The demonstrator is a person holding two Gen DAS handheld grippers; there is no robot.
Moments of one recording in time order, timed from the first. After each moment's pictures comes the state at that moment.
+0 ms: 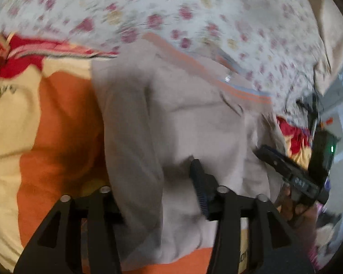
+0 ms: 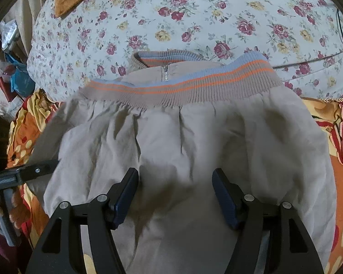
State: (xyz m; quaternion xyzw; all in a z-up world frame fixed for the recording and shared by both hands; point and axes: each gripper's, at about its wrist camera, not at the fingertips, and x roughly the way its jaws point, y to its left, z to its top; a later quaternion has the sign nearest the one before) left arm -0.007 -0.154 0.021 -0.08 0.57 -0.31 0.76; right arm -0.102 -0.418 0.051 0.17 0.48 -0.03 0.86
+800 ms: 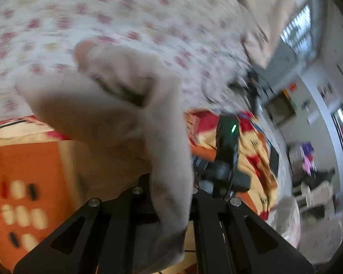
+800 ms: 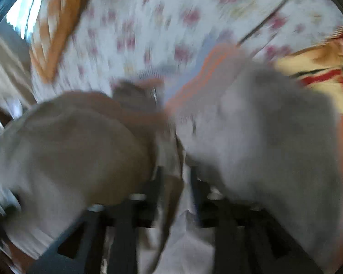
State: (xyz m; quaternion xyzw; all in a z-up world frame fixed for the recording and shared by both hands) left arm -0.108 -0.319 0.146 -0.02 0.50 -0.48 0.72; right arm -0.139 -0.528 0.055 0.44 0.39 -0.01 0.81
